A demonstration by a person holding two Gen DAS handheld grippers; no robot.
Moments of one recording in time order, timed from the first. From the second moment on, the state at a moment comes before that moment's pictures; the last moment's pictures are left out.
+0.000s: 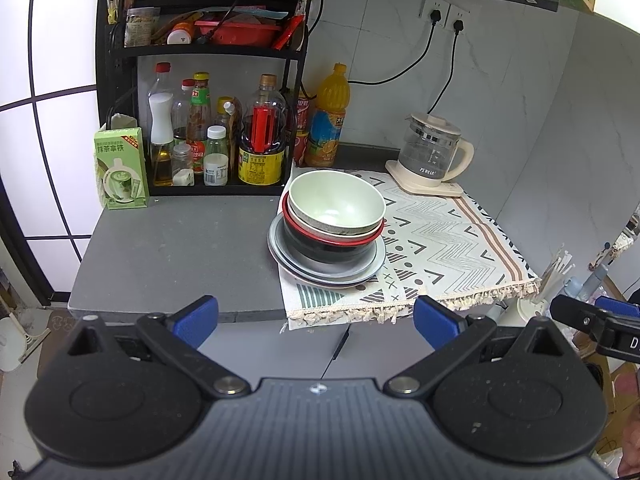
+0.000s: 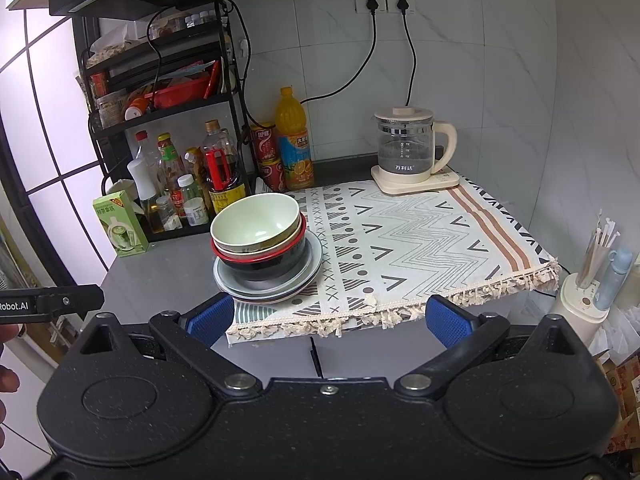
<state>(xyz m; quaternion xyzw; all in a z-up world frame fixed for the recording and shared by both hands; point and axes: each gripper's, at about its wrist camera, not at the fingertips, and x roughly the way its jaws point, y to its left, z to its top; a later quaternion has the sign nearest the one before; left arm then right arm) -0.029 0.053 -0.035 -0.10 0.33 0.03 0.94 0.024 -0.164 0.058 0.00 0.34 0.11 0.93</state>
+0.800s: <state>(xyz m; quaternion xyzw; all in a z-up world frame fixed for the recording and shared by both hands) -0.024 0.044 -0.040 -0.08 0.34 0.02 0.94 0.027 -0.170 0.052 0.00 0.35 0.09 0.93</state>
